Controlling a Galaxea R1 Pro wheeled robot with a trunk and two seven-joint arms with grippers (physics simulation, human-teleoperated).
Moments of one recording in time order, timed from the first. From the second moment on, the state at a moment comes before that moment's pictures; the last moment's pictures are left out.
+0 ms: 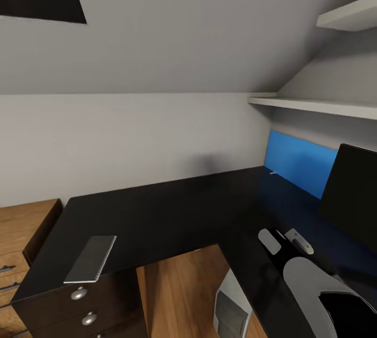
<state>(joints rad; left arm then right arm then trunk) -0.11 0.03 -0.14 -0.27 0.51 -0.35 0.20 -0.85 -0.05 0.00 -0.32 -0.76 -0.18 -0.77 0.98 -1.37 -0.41</state>
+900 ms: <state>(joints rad) -0.11 0.03 -0.14 -0.27 0.51 -0.36 0.19 -0.85 -0.07 -0.01 -0.32 -0.77 -0.22 -0.86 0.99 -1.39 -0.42</state>
